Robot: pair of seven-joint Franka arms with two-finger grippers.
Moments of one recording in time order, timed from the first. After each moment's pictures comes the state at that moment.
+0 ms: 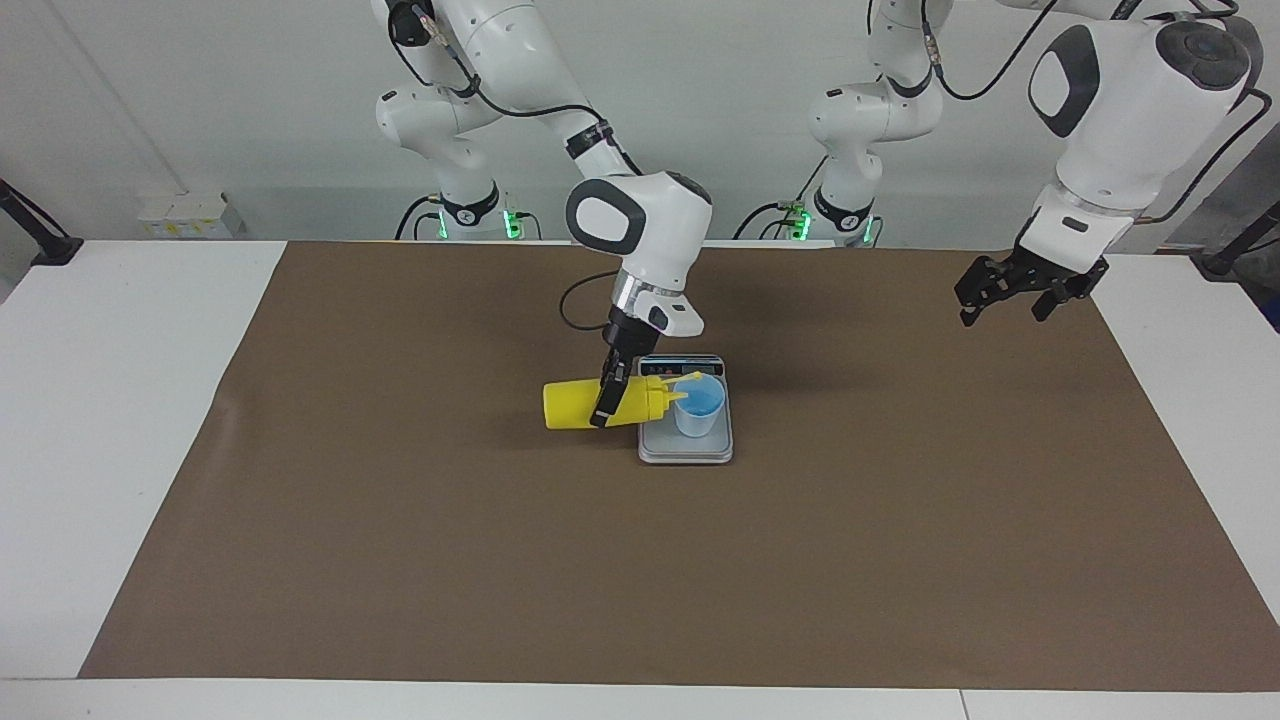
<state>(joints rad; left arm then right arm) 0.09 0.04 -0.17 -1.62 0.03 1.65 -0.09 0.55 0.31 0.09 -1.87 -0.87 2.21 -0.27</state>
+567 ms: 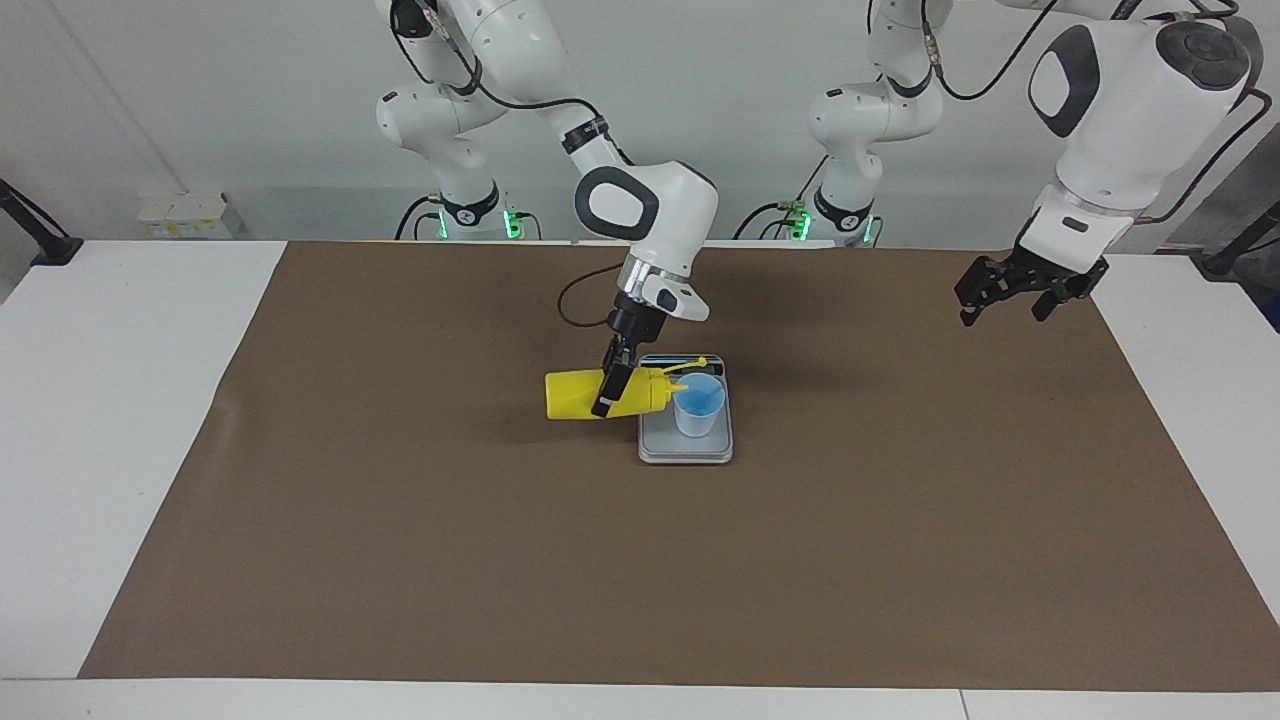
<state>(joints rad) 0.09 0.04 -0.17 -1.62 0.03 1.65 -0.09 0.59 0.28 0.10 -1.92 -1.03 2.19 -0.15</state>
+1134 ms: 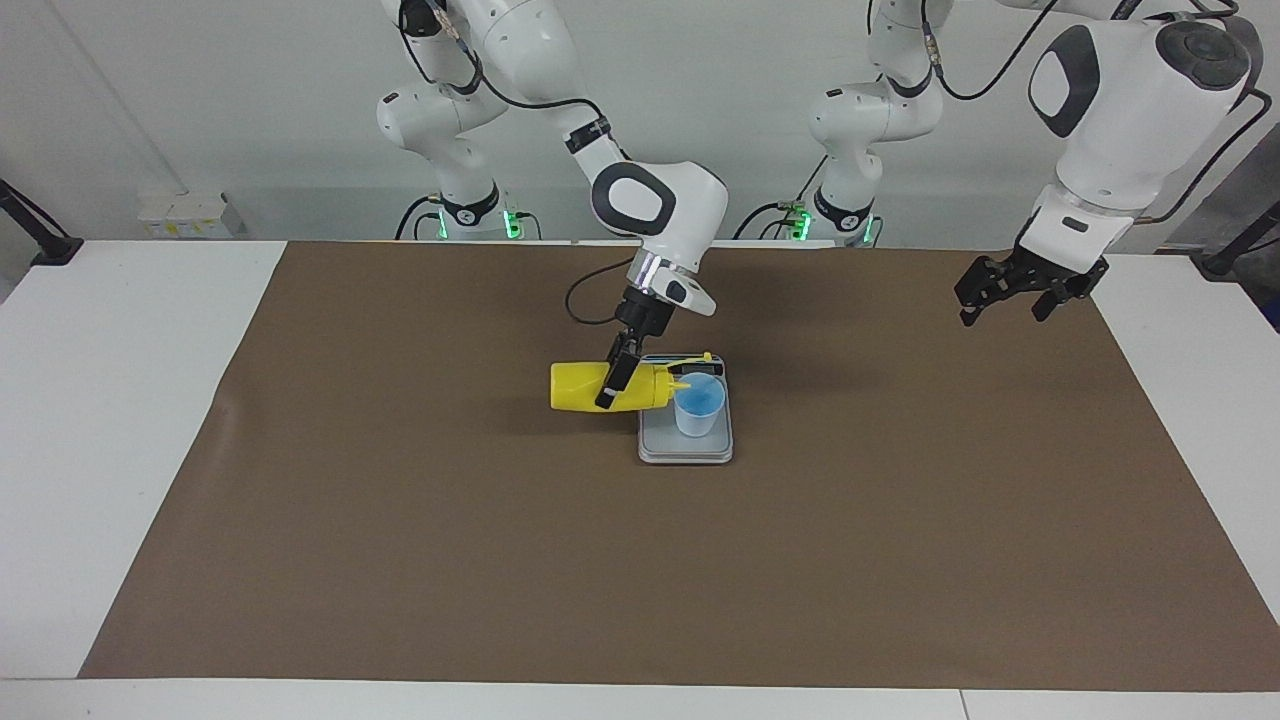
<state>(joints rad) 0.09 0.04 -0.17 -1.62 0.03 1.65 -0.09 0.62 0.28 0.09 -1.94 -1.11 2.14 -0.06</state>
